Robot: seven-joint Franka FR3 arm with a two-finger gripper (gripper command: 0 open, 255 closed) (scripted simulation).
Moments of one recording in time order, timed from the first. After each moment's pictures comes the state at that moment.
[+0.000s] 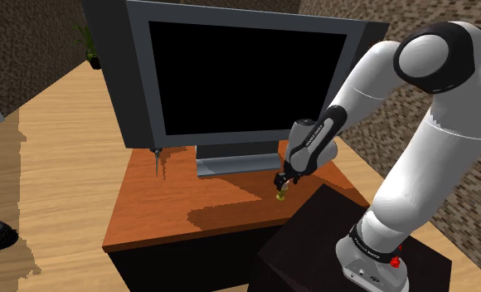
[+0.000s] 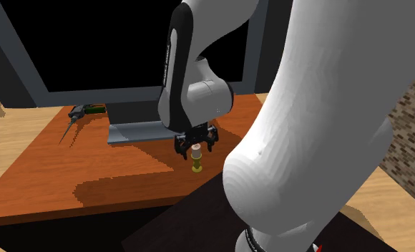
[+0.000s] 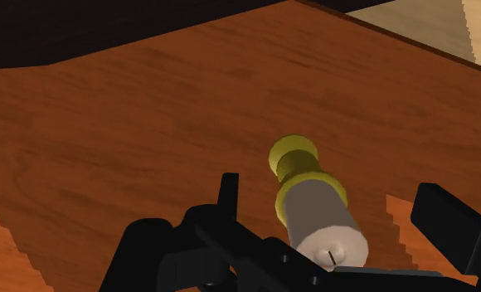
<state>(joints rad) -0.14 0.07 -0.06 -2.85 -0.06 2.92 0.15</state>
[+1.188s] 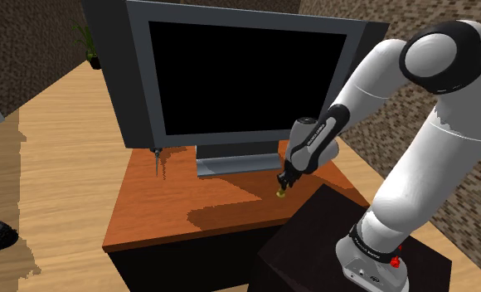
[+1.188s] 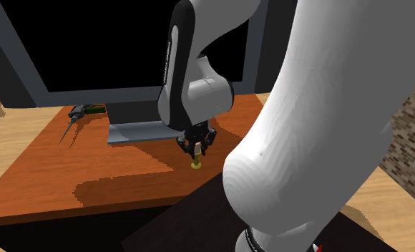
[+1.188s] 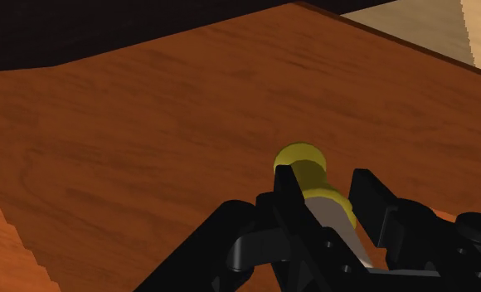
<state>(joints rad) -0.14 0.04 -0.06 -2.85 -0.07 2.90 0.15</state>
